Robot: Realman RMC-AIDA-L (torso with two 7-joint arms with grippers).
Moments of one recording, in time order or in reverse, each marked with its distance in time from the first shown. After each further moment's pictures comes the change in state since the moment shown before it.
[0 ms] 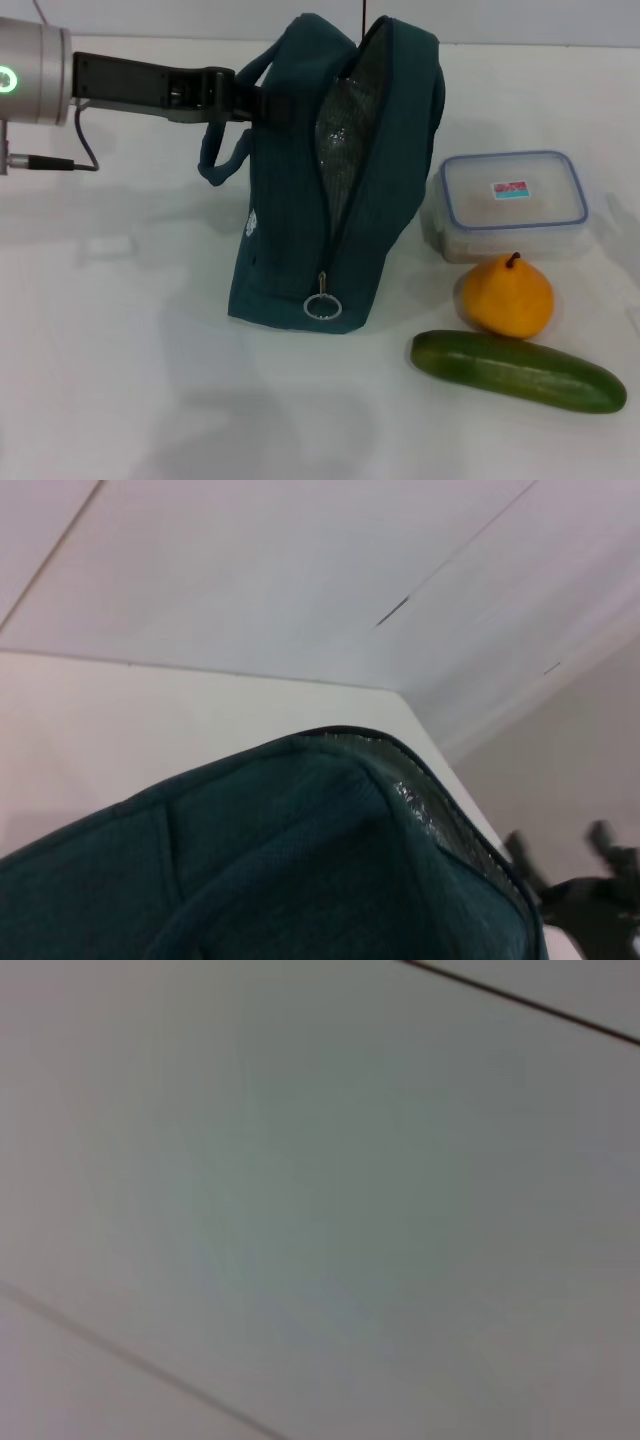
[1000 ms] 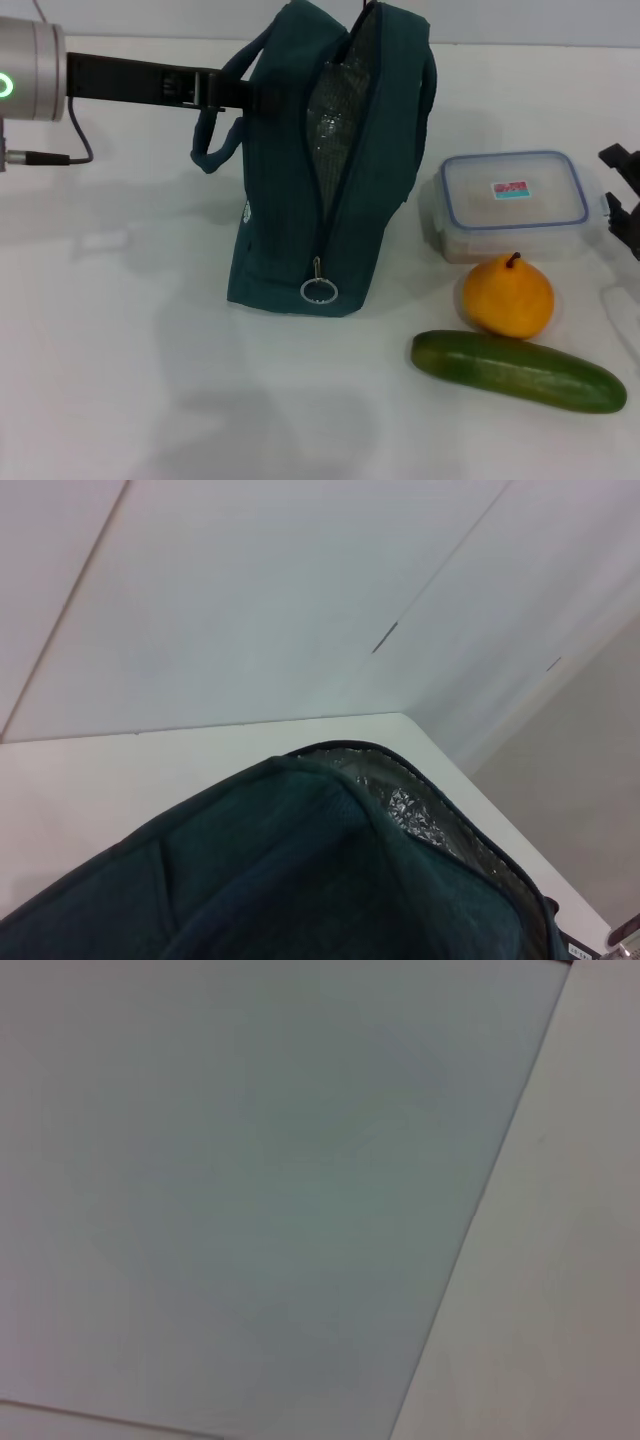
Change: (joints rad) left arm 0.015 0.001 0.000 -0.002 -0.011 -0.044 0.161; right arm 0.103 0.000 -0.008 0.061 -0.049 0.320 0.179
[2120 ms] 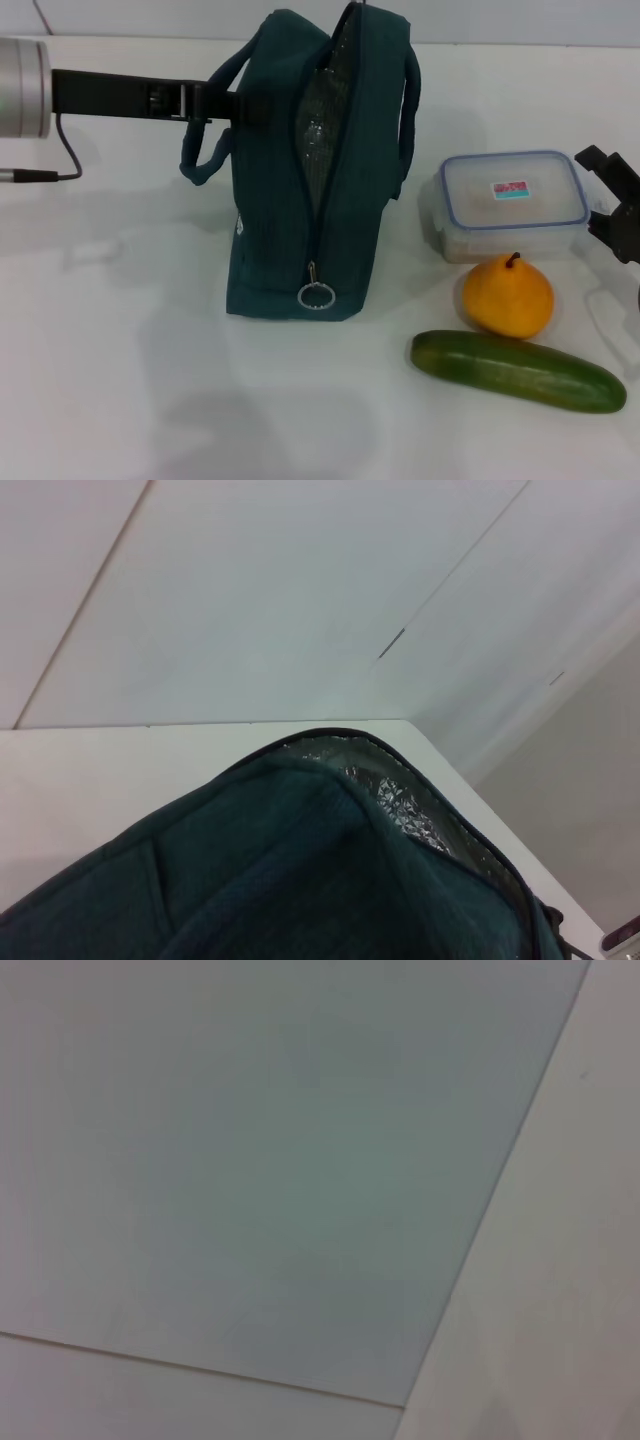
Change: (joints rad) left arm 0.044 -0.001 0.000 0.004 -0.025 0.001 0.003; right arm 0.011 0.000 0.000 0.003 -0.065 -0.032 0.011
